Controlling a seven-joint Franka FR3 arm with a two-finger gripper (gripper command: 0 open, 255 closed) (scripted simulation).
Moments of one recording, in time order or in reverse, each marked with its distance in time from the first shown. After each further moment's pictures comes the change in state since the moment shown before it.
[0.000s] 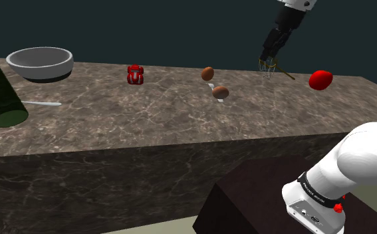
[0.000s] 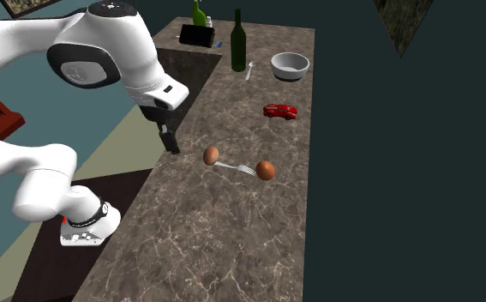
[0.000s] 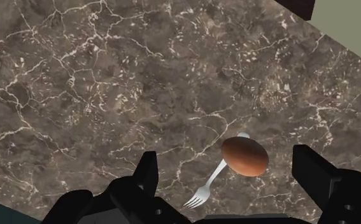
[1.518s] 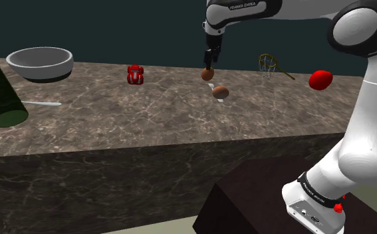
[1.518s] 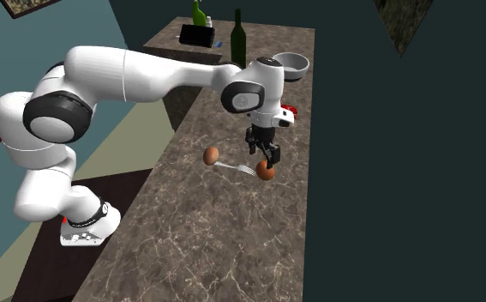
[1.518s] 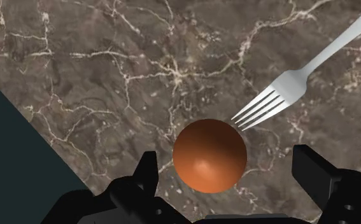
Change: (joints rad) arm 0.041 0.950 0.023 0.721 -0.179 0.117 -0.168
